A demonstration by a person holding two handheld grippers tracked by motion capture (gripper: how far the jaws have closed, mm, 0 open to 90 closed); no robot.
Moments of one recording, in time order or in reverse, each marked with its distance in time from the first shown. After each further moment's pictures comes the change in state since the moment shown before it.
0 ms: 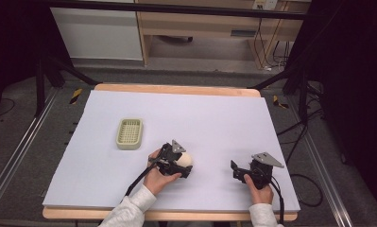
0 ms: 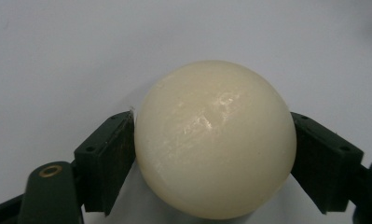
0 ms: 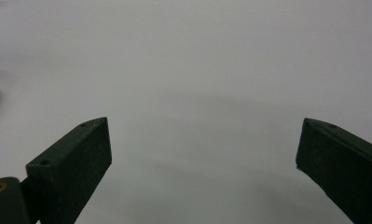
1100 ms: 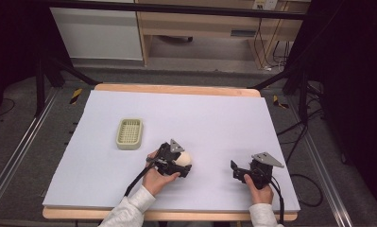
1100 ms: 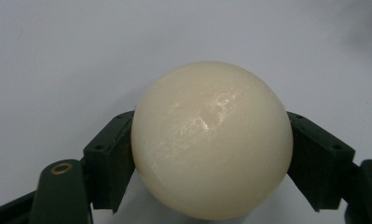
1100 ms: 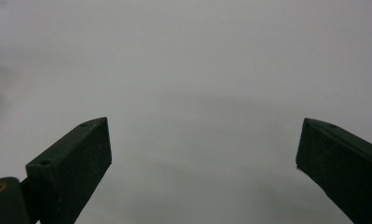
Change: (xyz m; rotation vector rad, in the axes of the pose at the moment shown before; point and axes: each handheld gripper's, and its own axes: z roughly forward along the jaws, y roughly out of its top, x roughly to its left) left arm 0.001 0.002 -0.013 -0.023 -0.001 0.006; right arm 0.000 0.000 0.001 -0.001 -0.002 -0.004
